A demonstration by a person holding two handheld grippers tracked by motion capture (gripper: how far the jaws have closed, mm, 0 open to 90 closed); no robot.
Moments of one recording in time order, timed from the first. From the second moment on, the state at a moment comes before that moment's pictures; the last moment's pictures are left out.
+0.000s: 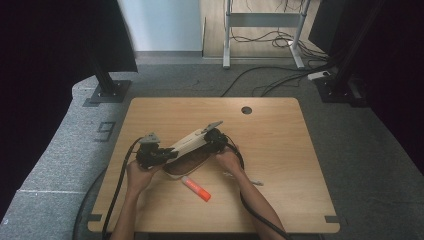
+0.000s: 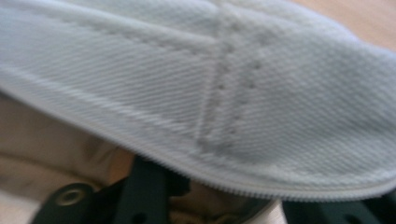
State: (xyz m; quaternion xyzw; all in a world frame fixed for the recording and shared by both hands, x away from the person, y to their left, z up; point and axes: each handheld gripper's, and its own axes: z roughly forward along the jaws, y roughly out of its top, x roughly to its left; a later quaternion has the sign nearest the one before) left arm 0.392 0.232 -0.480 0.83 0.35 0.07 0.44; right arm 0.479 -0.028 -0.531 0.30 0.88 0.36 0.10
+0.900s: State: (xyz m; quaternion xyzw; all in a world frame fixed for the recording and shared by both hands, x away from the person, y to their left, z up) left arm 0.394 0.231 -0.482 0.83 0.35 0.07 0.43; right arm 0.450 -0.062 -0.501 0.28 0.88 0.37 0.07
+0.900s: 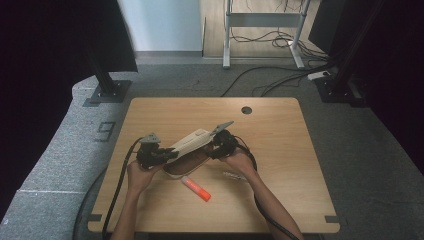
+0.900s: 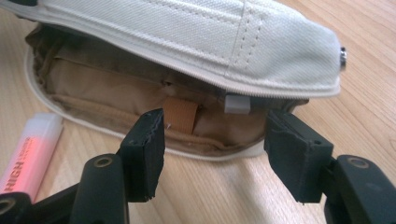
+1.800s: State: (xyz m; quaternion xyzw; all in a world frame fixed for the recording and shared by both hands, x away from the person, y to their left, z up) left arm 0.394 0.230 -0.483 0.83 0.35 0.07 0.43; right arm 0.419 -0.115 -0.496 0.28 0.88 0.37 0.07
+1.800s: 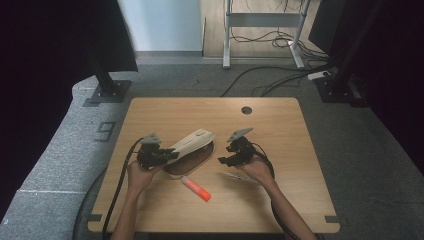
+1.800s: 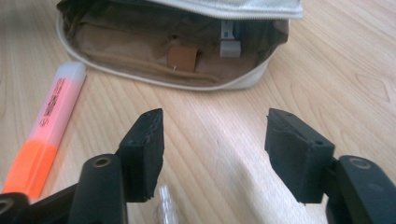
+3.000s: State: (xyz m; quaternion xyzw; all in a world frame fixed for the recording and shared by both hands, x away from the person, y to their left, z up) left arm 0.393 0.229 -0.484 0.83 0.35 0.07 0.43; right arm 0.365 -0.177 -0.525 0.28 0.89 0.37 0.06
